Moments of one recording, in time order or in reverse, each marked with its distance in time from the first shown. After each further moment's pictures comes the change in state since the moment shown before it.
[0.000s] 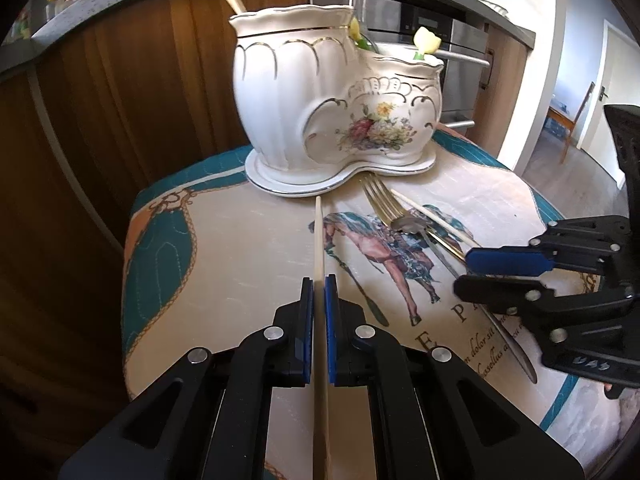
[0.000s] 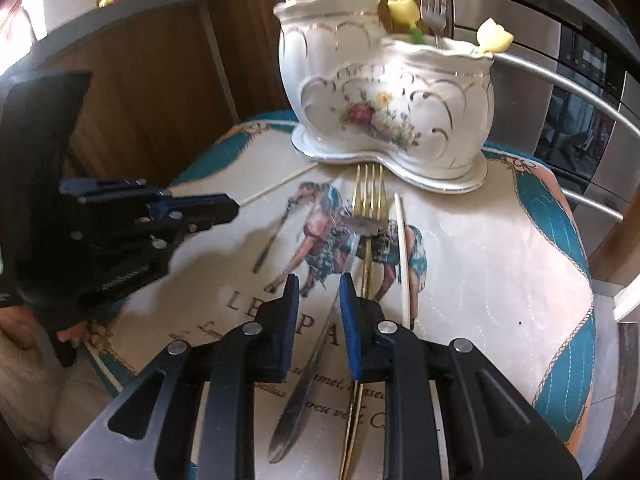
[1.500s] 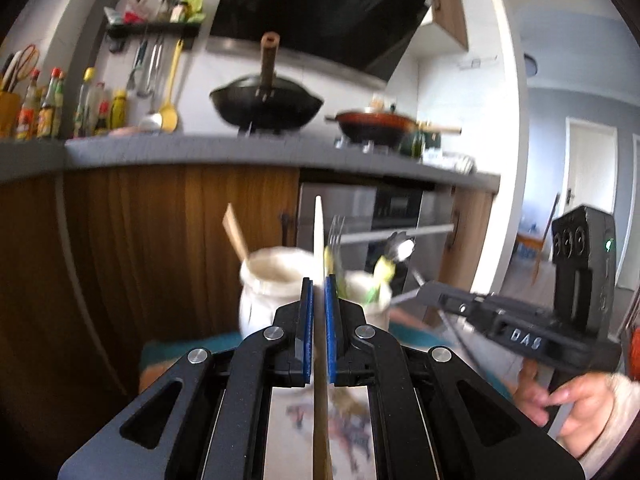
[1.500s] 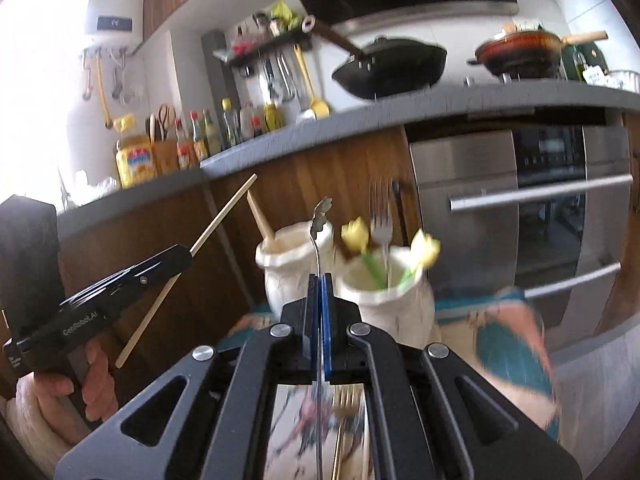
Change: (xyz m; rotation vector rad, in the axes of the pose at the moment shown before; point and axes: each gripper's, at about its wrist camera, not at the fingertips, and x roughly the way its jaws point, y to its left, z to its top) left arm -0.101 0.005 0.063 -0.078 -0.597 -0.089; right arm -0.087 -0.049 0.060 0.135 -0.601 0.092
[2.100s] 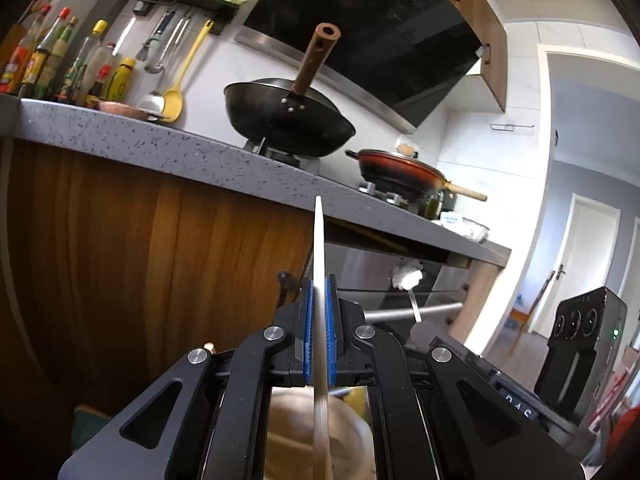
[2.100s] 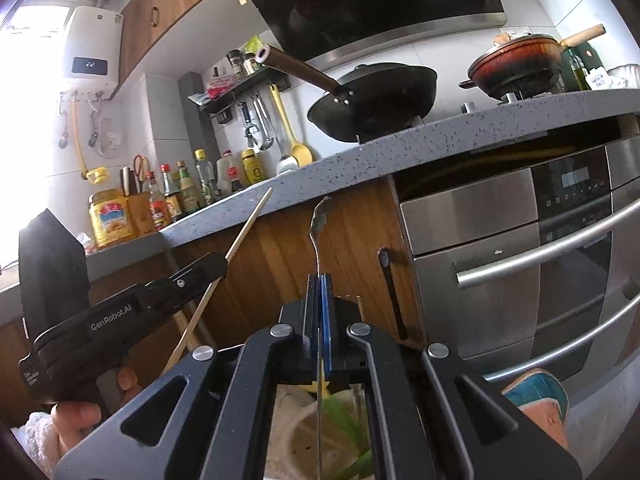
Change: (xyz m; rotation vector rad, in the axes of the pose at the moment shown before) left arm 0.130 0.053 0.044 -0.220 -0.096 -0.045; right arm 0.091 -0.050 0.052 0.060 -0.139 -0.016
